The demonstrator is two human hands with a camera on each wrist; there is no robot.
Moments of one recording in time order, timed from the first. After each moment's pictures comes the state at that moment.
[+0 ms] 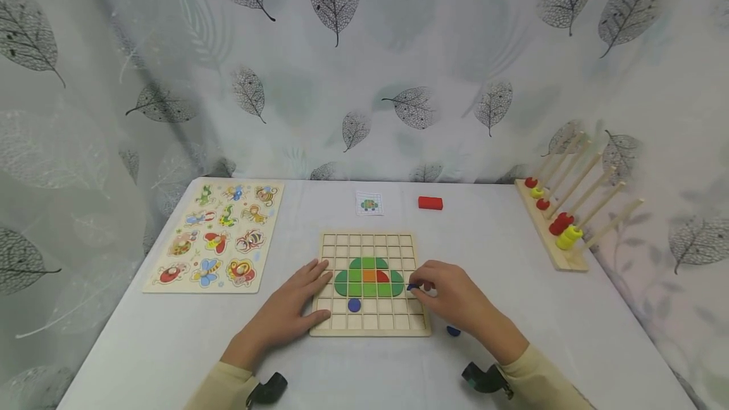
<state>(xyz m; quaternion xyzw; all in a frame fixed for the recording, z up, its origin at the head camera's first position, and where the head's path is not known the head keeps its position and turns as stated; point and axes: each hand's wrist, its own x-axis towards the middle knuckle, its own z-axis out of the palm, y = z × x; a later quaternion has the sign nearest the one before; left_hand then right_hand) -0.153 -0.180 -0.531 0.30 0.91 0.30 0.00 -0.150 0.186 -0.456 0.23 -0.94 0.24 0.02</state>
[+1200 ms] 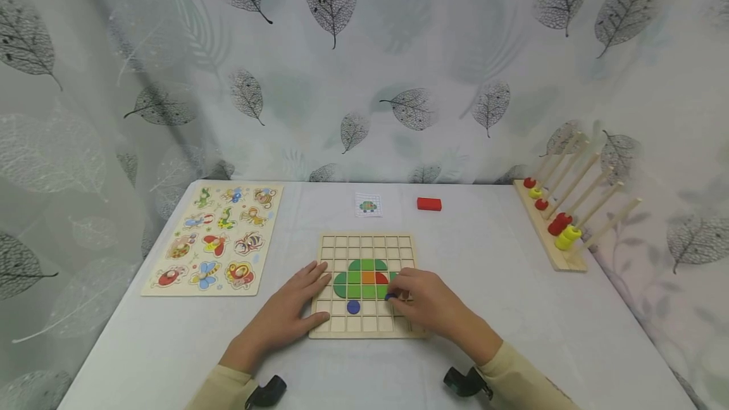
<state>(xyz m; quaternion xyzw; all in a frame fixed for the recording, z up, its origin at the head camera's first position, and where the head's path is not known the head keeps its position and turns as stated) -0.151 -0.181 -0.533 0.31 0.90 0.31 -0.01 -0.152 0.155 -0.470 0.29 -0.92 0.26 0.00</state>
